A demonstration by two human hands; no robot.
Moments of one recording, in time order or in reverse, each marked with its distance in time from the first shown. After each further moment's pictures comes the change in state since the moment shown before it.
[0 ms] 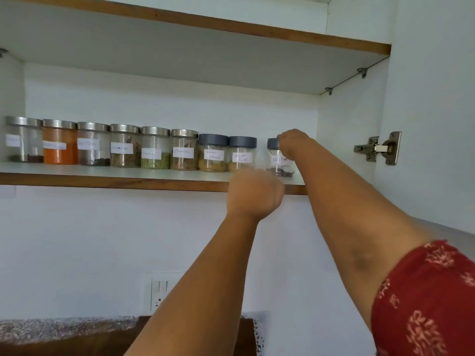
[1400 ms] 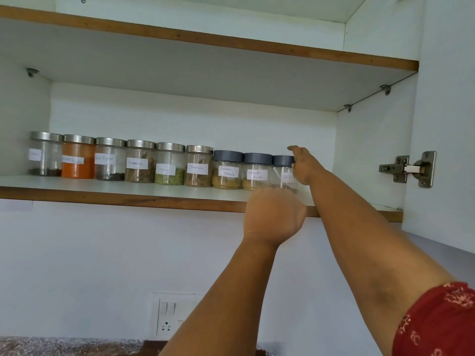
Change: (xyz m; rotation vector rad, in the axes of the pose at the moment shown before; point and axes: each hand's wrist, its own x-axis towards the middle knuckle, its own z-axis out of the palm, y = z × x) left_hand 0.000 0.002 0.005 0.028 0.058 -0.026; right_hand 0.051 0.002 0.052 0.669 0.292 -0.077
